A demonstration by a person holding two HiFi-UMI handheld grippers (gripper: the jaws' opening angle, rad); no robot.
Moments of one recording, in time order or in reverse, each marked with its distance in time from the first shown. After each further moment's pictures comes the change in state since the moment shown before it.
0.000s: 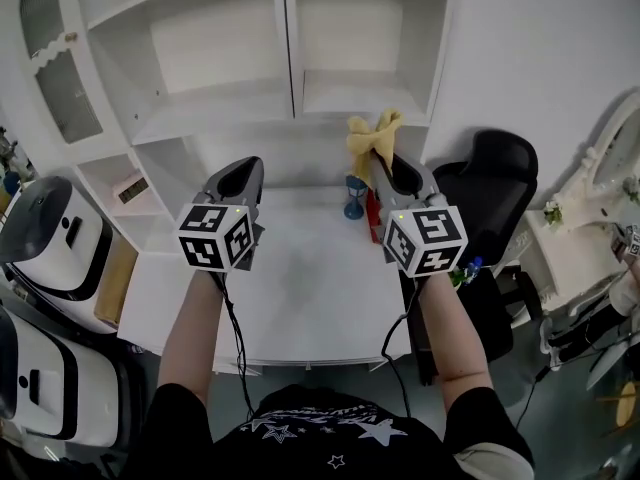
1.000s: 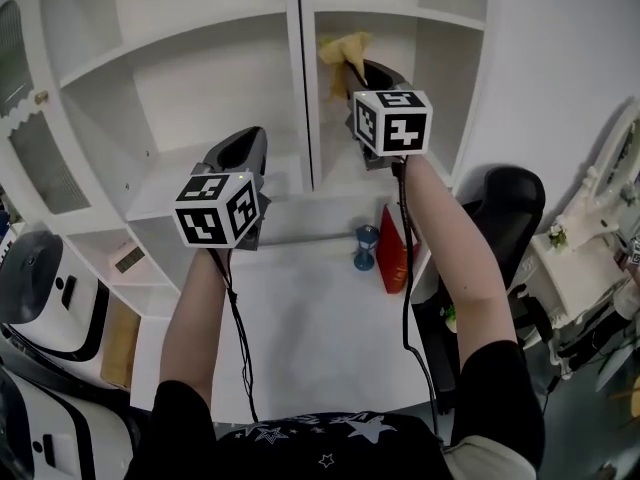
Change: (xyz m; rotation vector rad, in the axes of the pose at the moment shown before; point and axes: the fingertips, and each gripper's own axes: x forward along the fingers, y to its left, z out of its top) left arm 0.121 0.097 0.108 0.026 -0.124 -0.039; right arm 0.270 -0.067 0.117 -0.119 -0.063 -0.098
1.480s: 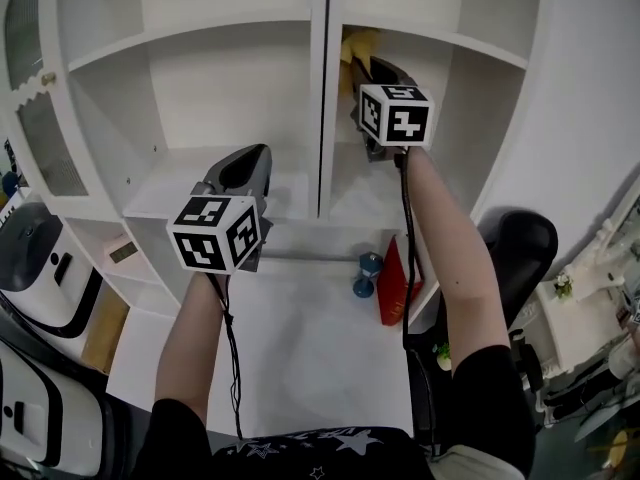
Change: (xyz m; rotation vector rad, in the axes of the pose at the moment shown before) left arm 0.006 0.015 -0.013 -0.021 -0.013 0.098; right arm 0.088 -0.007 -0.003 -0.008 -0.034 0.109
